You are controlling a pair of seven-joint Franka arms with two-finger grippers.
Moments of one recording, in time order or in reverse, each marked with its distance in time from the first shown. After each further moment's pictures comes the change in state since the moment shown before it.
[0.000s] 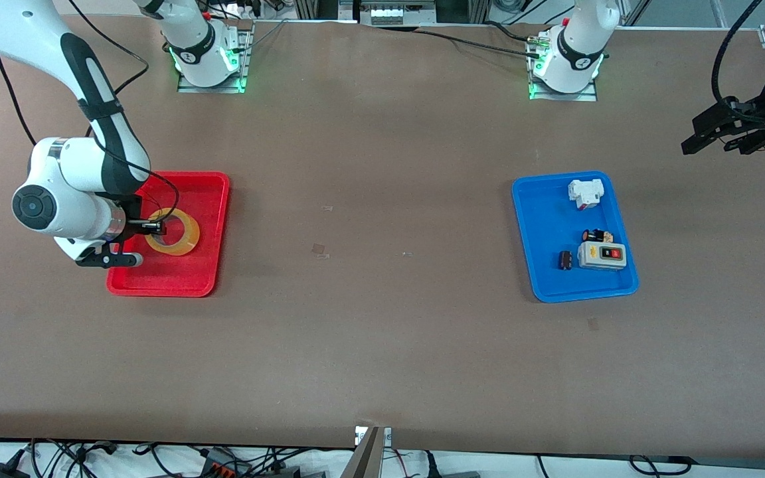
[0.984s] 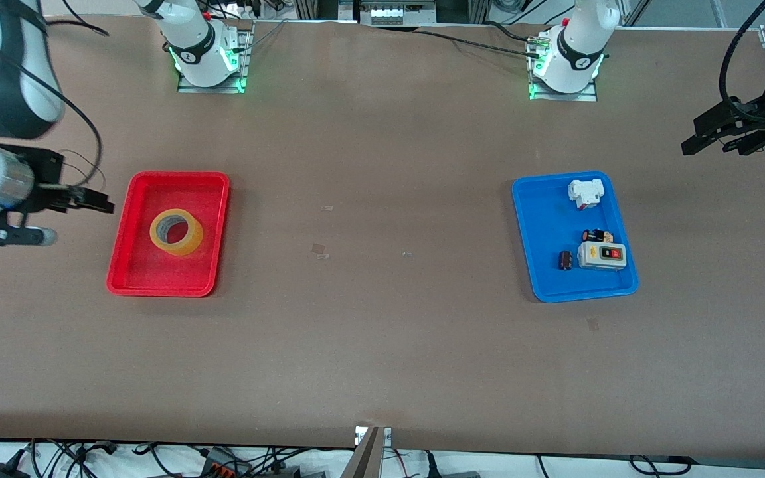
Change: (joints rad) left arm 0.011 0.004 -0.003 0.006 -0.024 -0.001 0.000; right arm 0.001 -0.216 0.019 0.430 0.024 -0.593 0.004
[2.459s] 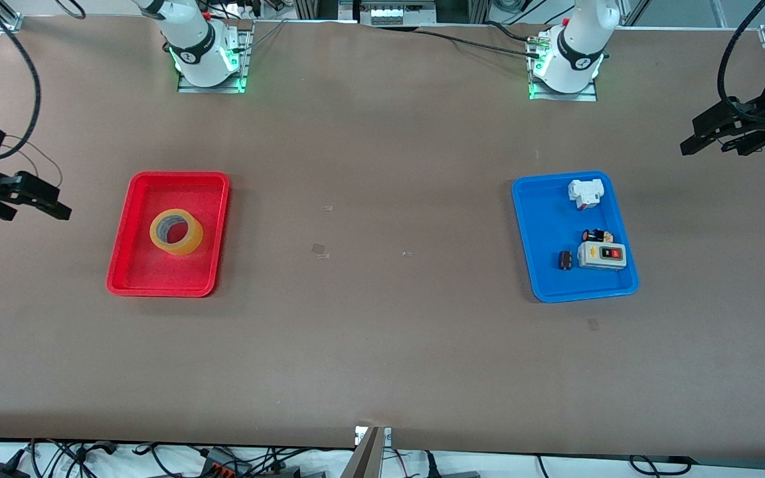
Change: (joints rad) left arm 0.000 0.000 -0.002 0.000 0.000 0.002 0.000; right arm 0.085 -0.058 -0.077 0.066 0.059 0.078 -0.016
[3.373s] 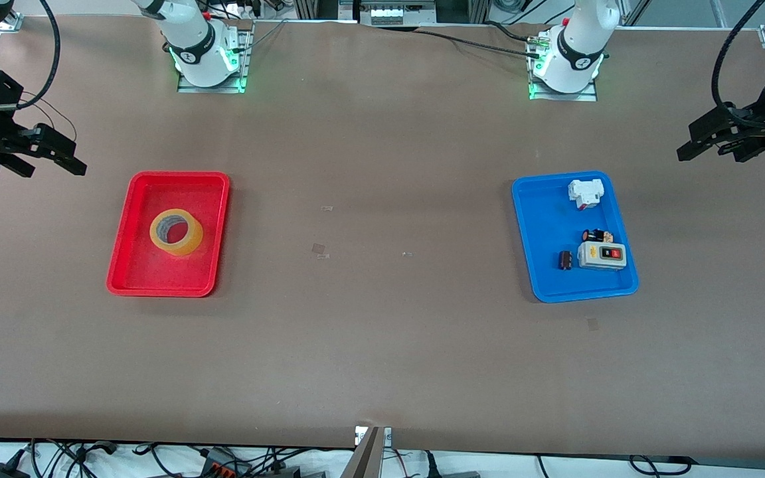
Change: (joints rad) left arm -0.005 0.033 -0.008 0.042 0.000 0.010 0.000; right arm 0.000 -0.179 -0.003 -0.206 0.002 -0.004 -0.033
